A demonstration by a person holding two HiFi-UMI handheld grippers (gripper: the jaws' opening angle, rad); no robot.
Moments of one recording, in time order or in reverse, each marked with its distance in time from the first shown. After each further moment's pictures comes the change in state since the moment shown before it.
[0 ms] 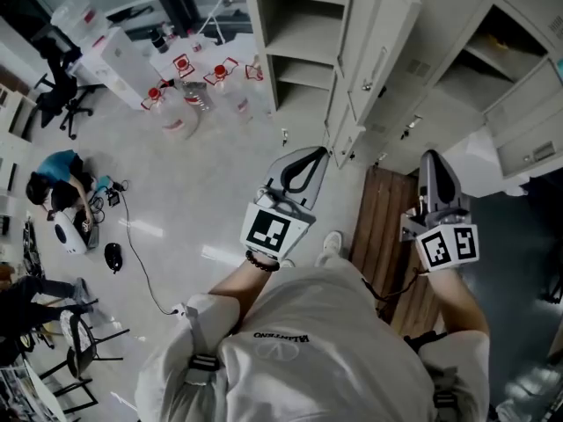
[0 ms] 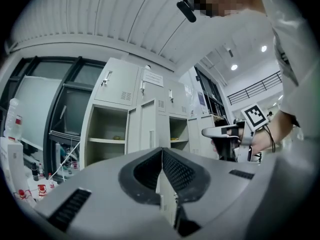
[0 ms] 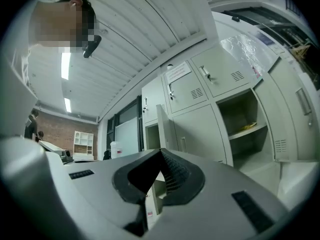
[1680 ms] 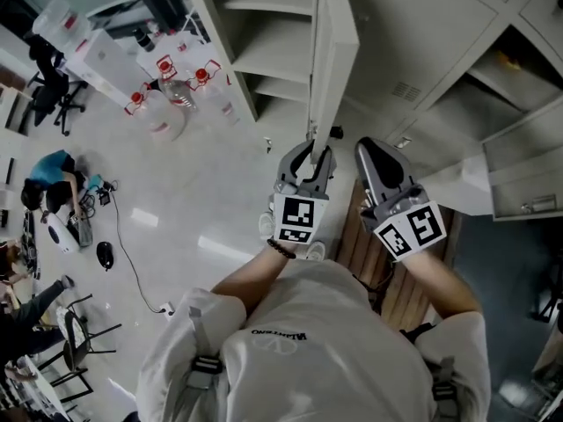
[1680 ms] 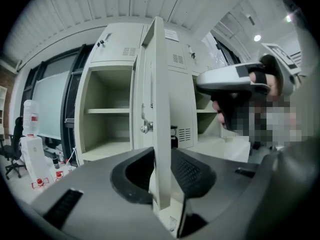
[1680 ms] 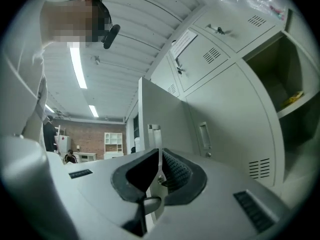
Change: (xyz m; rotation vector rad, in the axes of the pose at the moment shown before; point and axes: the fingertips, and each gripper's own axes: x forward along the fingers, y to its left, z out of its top) left arm 0.186 0.042 -0.140 0.023 0.283 0.251; right arm 0.148 -0.042 -0.051 0.048 0.086 0.363
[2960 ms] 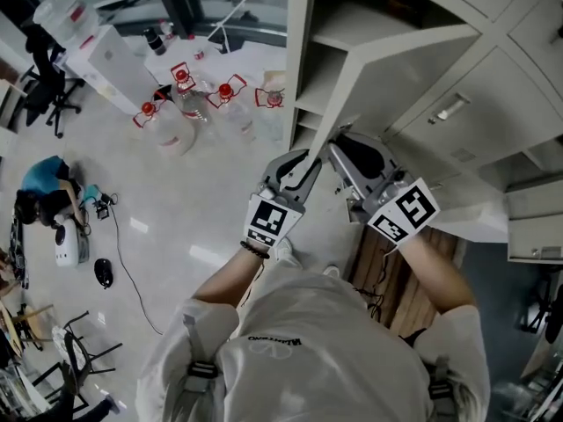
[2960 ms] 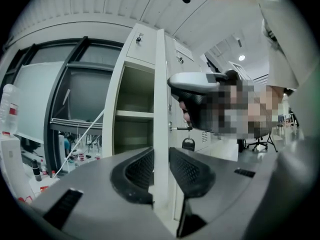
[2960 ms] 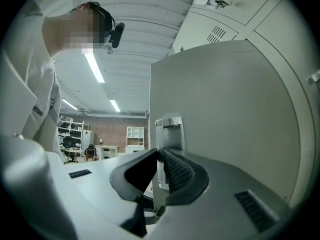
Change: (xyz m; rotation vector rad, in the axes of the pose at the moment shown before) left arm -0.013 0.238 -0.014 -0.003 -0.129 -0.231; right arm 0.268 0.102 -0.033 -0.064 0.067 0.291
